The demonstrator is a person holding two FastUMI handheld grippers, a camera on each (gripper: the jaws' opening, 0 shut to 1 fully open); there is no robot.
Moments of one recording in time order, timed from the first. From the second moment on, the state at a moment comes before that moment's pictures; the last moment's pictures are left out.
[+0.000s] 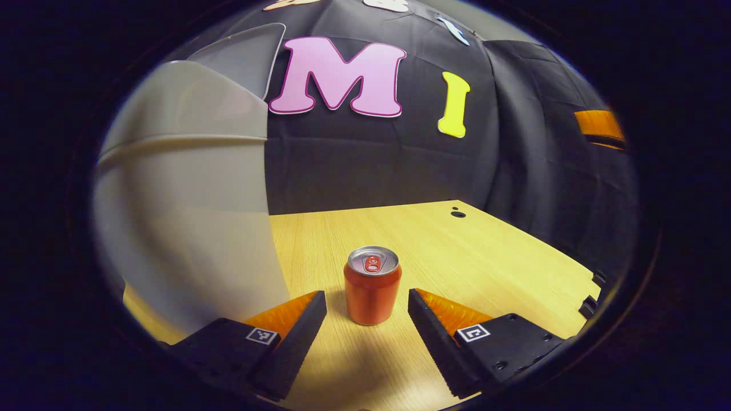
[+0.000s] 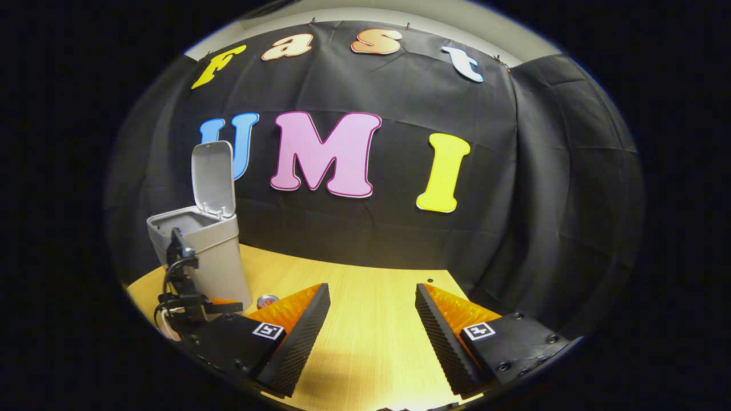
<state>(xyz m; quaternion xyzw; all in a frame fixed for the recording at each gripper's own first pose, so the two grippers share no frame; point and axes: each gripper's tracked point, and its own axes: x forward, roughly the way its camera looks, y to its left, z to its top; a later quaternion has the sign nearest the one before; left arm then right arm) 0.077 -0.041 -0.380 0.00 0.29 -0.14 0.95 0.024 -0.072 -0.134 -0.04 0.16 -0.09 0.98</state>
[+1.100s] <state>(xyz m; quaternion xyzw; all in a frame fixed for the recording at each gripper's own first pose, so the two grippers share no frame) 0.122 -0.084 -0.332 0.02 0.23 -0.17 0.96 0.000 -0.083 -0.177 -0.01 0.22 -0.11 0.97</state>
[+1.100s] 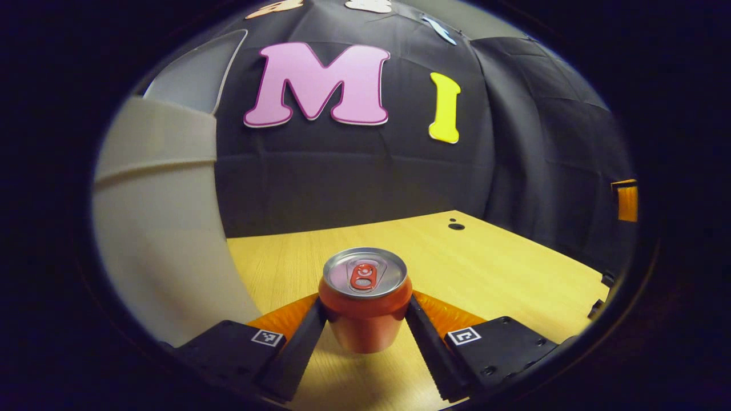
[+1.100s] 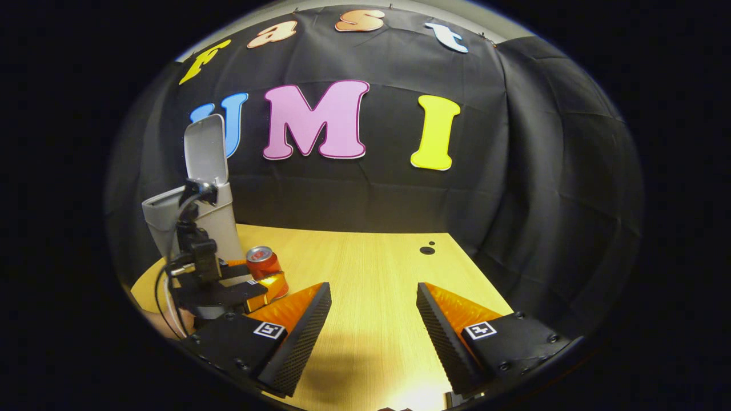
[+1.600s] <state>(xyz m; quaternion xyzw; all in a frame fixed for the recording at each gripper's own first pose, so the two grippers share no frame) 0.109 -0.083 -0.122 -0.02 0.13 -0.19 0.97 0.017 -0.065 -0.087 -0.02 0.19 -0.10 0.98</state>
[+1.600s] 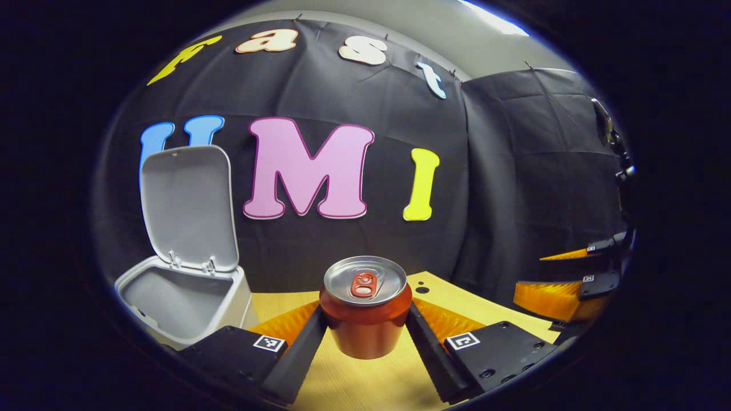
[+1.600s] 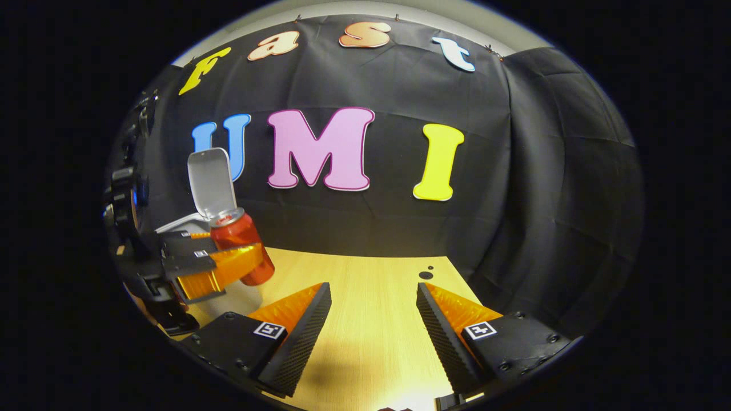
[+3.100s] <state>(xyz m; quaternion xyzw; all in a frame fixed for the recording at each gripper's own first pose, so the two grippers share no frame) 0.155 0.155 -0.132 0.01 0.17 0.01 0.99 0.014 -0.022 -0.048 0.00 0.16 -0.07 0.98</state>
